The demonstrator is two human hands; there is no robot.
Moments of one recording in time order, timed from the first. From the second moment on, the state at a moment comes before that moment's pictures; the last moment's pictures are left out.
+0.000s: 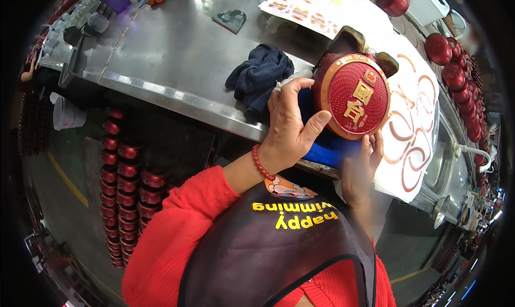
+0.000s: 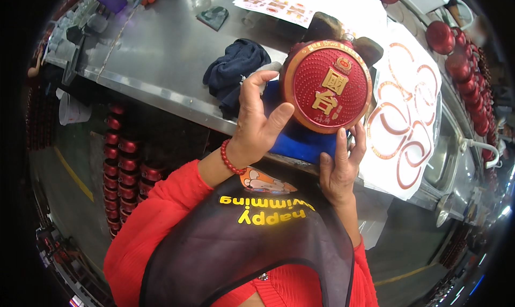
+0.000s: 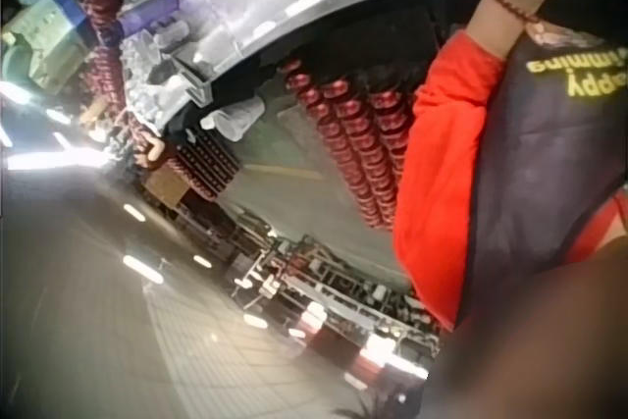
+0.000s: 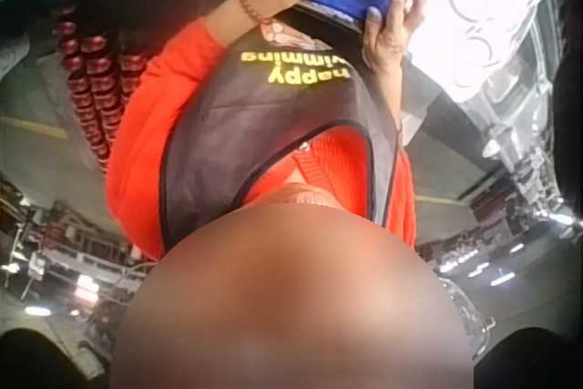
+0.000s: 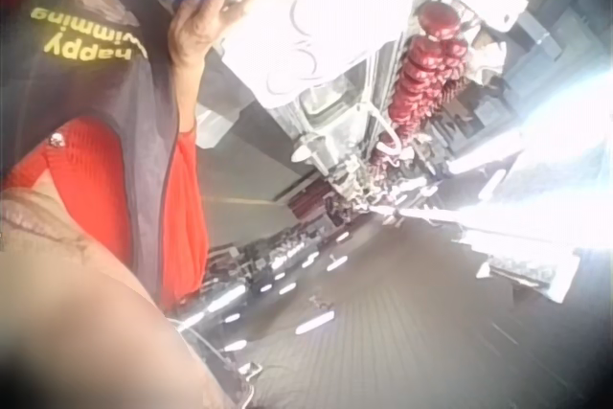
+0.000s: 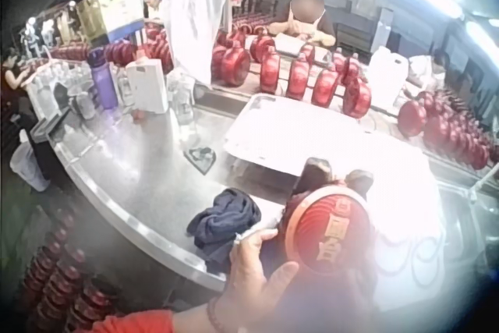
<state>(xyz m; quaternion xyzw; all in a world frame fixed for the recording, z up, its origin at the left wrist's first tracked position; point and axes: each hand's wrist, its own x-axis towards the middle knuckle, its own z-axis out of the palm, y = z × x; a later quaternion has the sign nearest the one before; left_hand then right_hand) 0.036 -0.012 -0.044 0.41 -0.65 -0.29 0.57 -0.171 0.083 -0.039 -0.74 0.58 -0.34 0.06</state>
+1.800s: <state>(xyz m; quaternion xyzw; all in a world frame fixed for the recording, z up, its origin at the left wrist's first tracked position) 0.041 0.030 -0.035 0.38 -0.80 -0.06 0.45 -0.171 0.085 -0.048 -0.72 0.59 -0.35 0.08</state>
